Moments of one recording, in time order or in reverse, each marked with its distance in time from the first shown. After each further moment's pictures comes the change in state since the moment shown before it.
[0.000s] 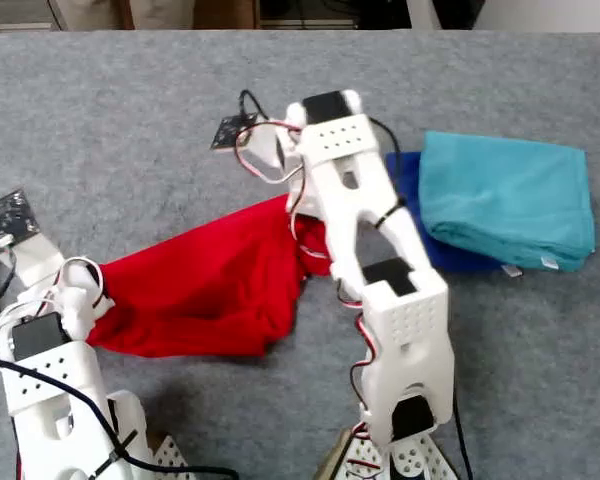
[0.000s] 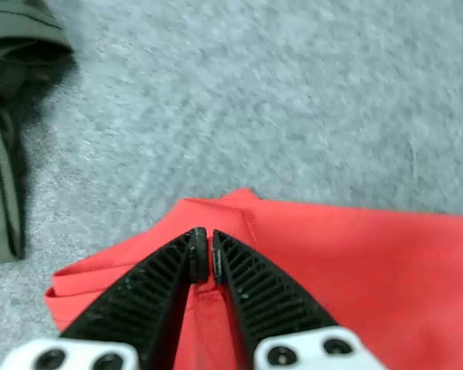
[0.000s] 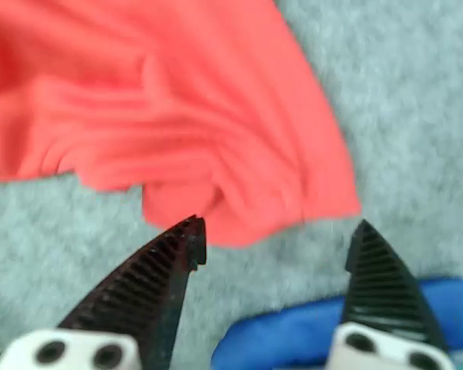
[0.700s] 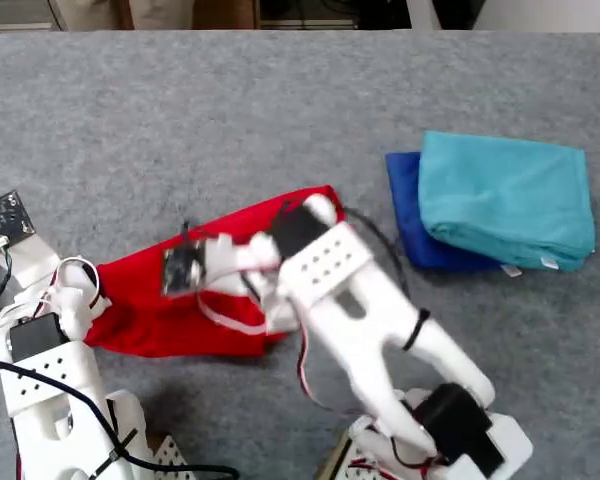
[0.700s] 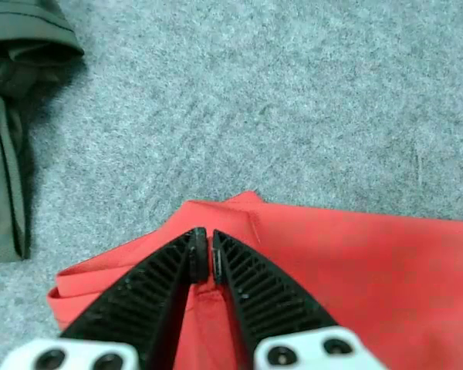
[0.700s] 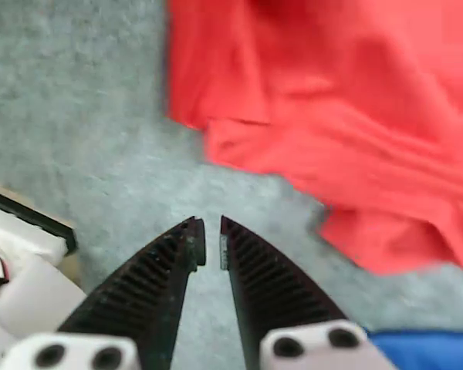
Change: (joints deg) left arm -0.4 0.0 0.0 -0.1 0.0; right arm -22.9 -47.4 57.8 -10.8 -1.8
